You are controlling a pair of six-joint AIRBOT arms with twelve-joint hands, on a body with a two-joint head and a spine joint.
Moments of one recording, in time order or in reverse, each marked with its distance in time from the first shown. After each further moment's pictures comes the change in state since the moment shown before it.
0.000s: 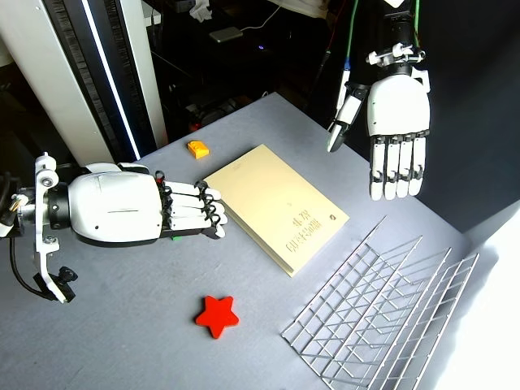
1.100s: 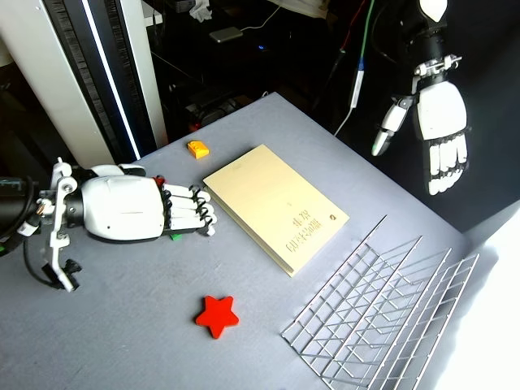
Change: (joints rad) left arm 0.148 -0.063 0.281 -0.620 0.051 0.163; right arm -0.078 -0.050 -0.001 0.002 -0.029 -0.003
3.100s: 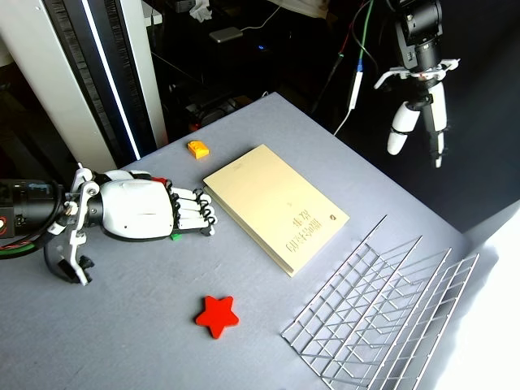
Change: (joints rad) left arm 0.049 0.015 -0.053 -1.032 0.653 0.372; right arm -0.025 -0.078 0.060 0.002 -0.048 -0.023
